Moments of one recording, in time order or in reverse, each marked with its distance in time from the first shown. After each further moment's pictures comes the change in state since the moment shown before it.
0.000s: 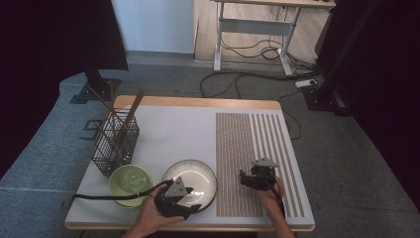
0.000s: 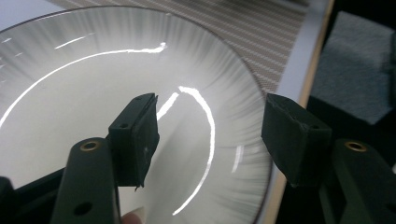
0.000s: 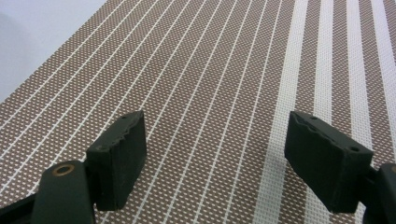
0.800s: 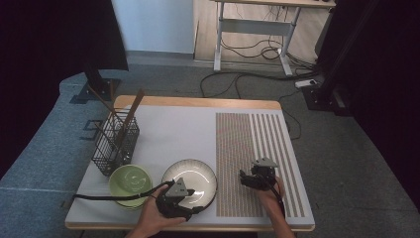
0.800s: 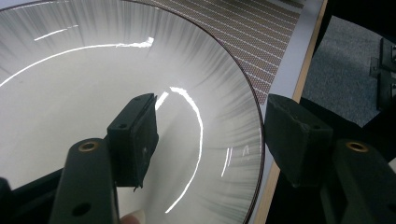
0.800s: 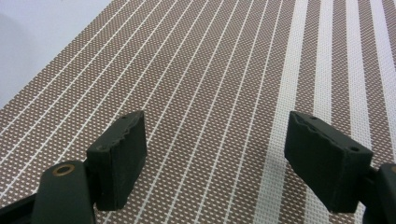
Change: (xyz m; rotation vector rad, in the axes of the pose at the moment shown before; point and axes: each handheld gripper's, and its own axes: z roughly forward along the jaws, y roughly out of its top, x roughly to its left) left arm -0.001 -0.002 0.006 0.006 -0.004 -0.025; right arm 0.000 0.000 -0.001 -0.007 0.005 0.003
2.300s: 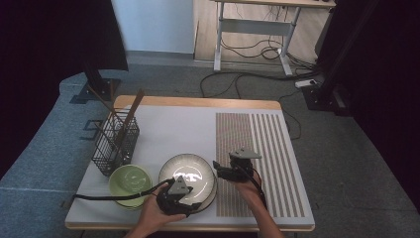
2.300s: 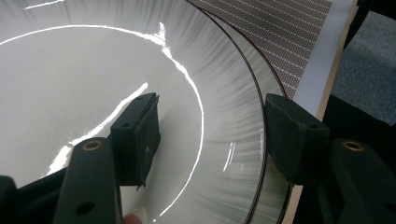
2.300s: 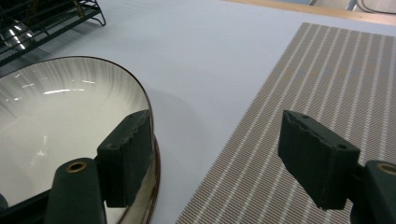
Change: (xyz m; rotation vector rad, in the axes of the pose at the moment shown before) left arm 0.007 -0.001 0.006 0.036 0.057 -0.007; right arm 0.064 0.055 -0.010 -0.161 0.282 -0.016
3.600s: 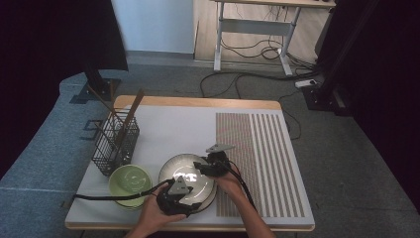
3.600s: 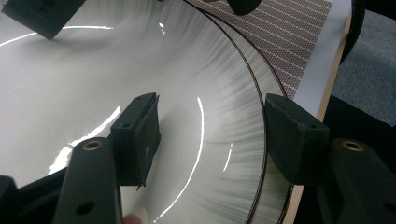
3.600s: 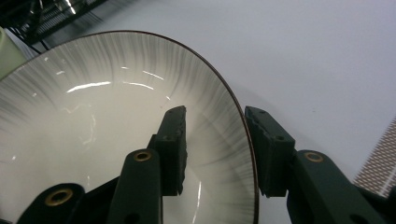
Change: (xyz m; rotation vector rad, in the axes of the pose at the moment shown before) left arm 0.000 0.000 0.000 -0.003 0.003 0.004; right arm 0.027 0.008 0.064 0.143 0.228 -0.047
